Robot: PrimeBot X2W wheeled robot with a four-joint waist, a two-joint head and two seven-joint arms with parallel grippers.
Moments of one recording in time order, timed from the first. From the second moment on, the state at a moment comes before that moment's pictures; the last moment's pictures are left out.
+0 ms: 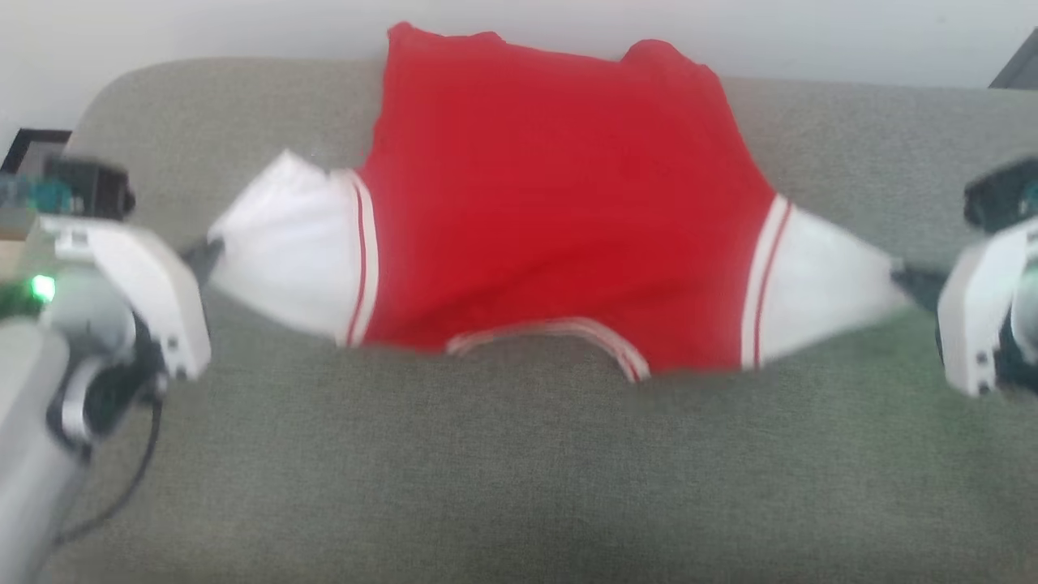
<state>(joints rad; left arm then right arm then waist) -0.70 0.69 -0.54 0.37 -0.94 0.05 0.37 -0.65 -0.70 0.51 0.35 0.80 0.13 0.52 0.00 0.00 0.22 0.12</state>
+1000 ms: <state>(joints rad) -0.08 0.85 -0.50 -0.21 -1.05 0.33 0.35 -0.07 -0.72 0.29 0.02 0.71 0.13 0.76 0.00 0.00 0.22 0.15</state>
